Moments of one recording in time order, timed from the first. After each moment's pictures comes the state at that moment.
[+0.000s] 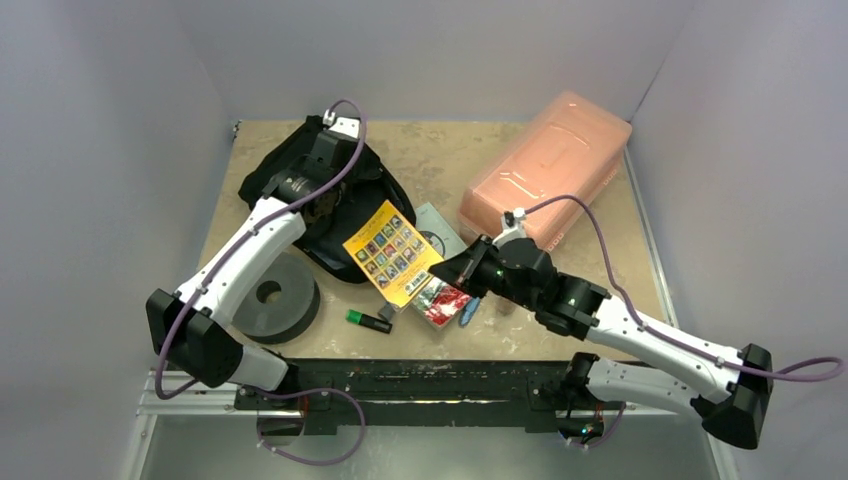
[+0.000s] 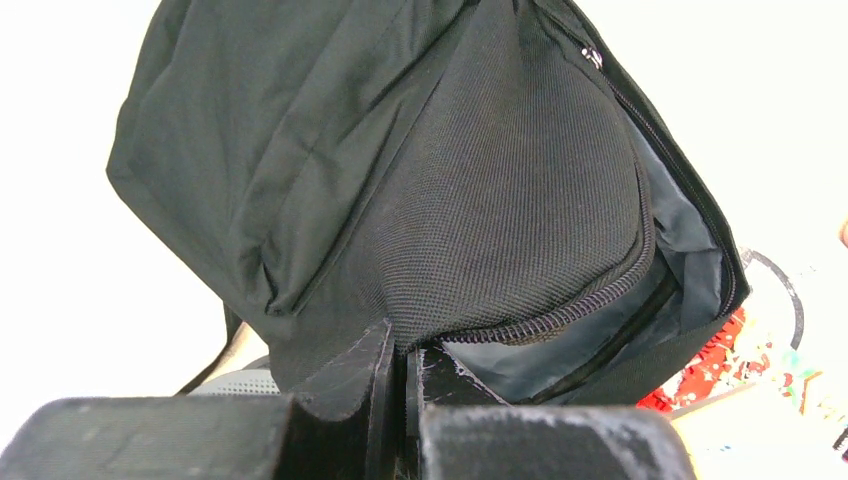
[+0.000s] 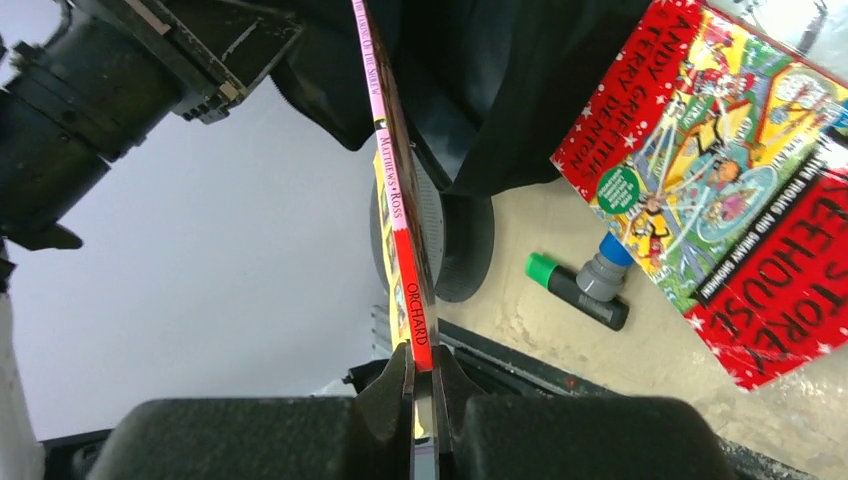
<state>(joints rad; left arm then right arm) -0.48 1.44 1.42 -0.74 -0.46 -0.18 0.97 0.91 0.77 -0.23 0.15 1.32</state>
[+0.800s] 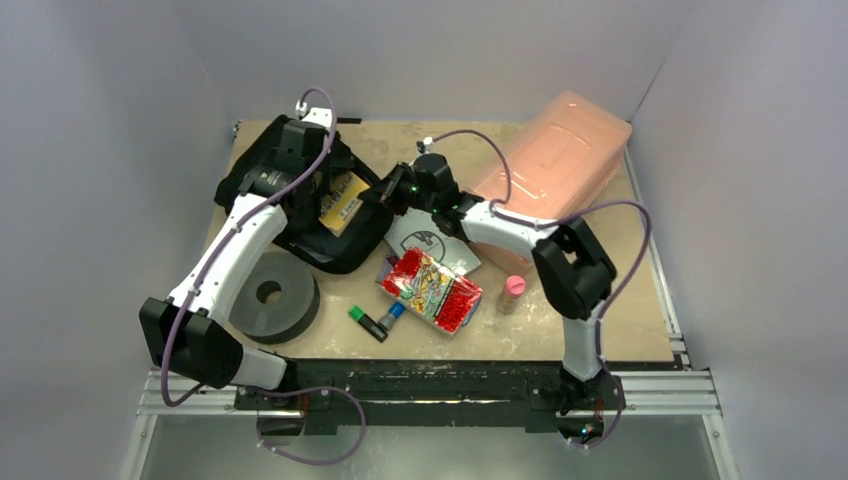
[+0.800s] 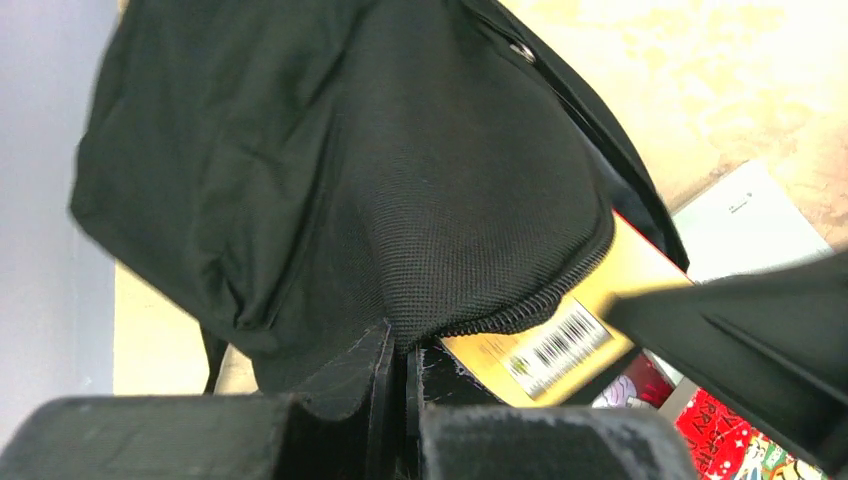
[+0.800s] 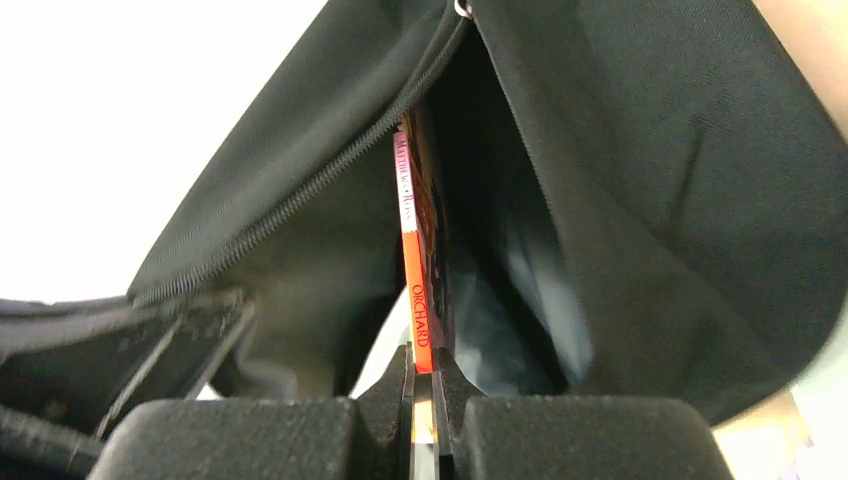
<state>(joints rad) -0.33 1.39 1.38 -0.69 -0.33 -0.11 0.73 1.89 1.33 0.26 -0.20 1.20</state>
